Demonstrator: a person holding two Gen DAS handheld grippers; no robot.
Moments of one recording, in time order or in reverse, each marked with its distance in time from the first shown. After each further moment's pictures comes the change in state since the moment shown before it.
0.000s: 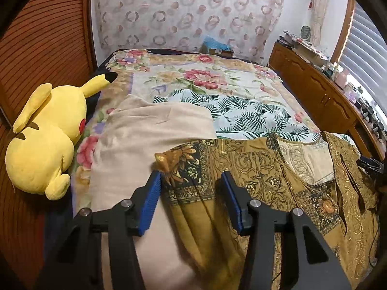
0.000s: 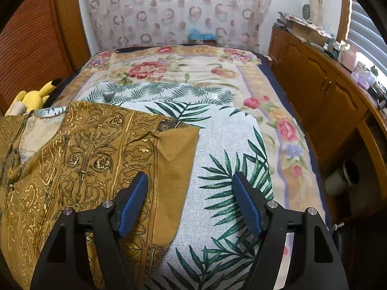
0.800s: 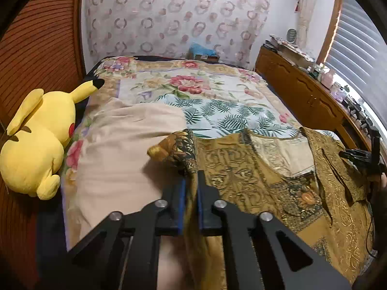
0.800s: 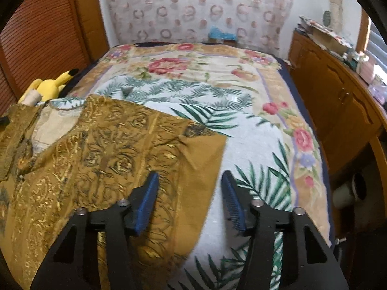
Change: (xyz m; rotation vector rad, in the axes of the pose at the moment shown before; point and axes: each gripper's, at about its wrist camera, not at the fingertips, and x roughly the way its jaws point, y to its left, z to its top) left arm -0.020 -0.022 -0.011 0.036 -0.046 -0.086; right arm 0.001 0.015 0.012 -0.092 0.022 0.112
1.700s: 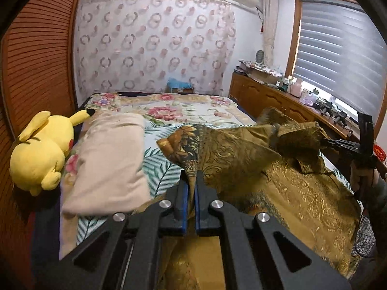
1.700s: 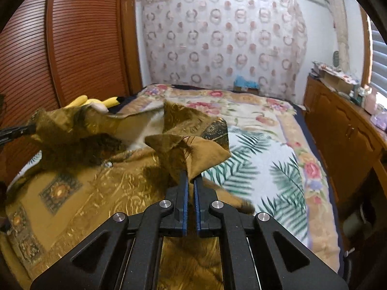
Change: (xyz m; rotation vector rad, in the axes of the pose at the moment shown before) left arm -0.121 -0.062 -0.109 0.098 -0.232 -0.061; right arm -0.134 0.089 -0.083 -0.062 -0.316 0.060
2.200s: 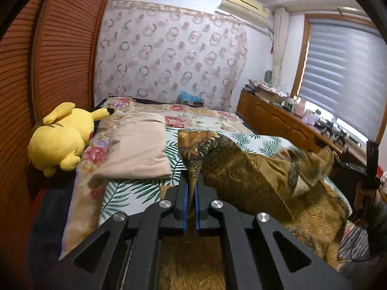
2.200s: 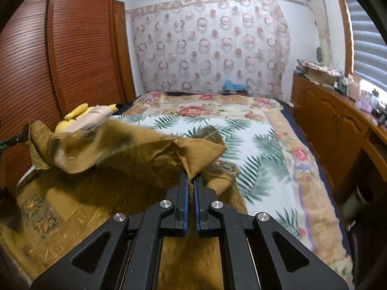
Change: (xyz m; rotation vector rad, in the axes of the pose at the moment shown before) left arm -0.089 0.020 -0.047 -0.098 -0.106 0.026; right arm -0.084 0.003 -0.055 0.073 -0.045 -0.025
